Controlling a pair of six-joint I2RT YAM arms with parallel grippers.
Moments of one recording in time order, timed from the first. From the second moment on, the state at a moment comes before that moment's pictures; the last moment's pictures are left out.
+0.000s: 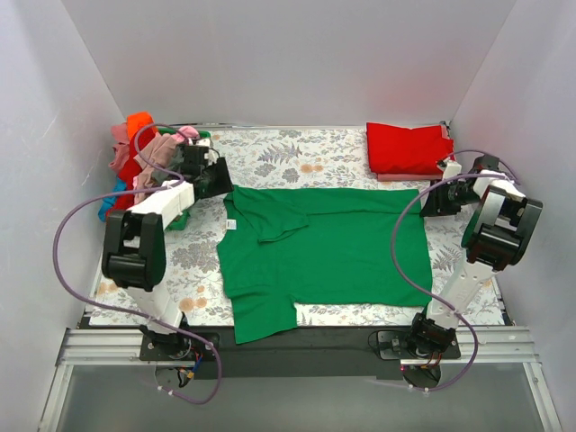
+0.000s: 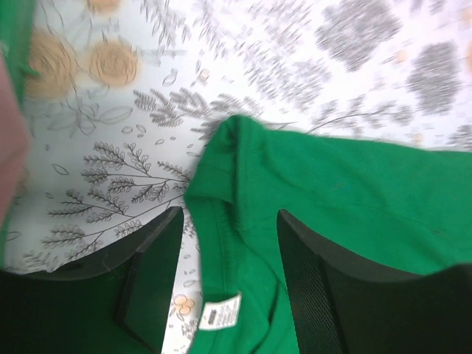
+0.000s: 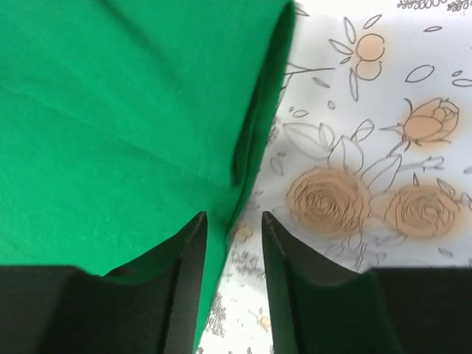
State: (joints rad) left arm -0.15 1.79 1.17 -0.19 0.05 -0.37; right arm -0.40 2.00 1.39 -0.73 -0.60 -0.48
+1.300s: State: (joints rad) left arm -0.49 0.98 0.84 -0.77 0.54 -0.59; right arm -0.07 1.23 0.77 -0.76 -1.05 -0.94
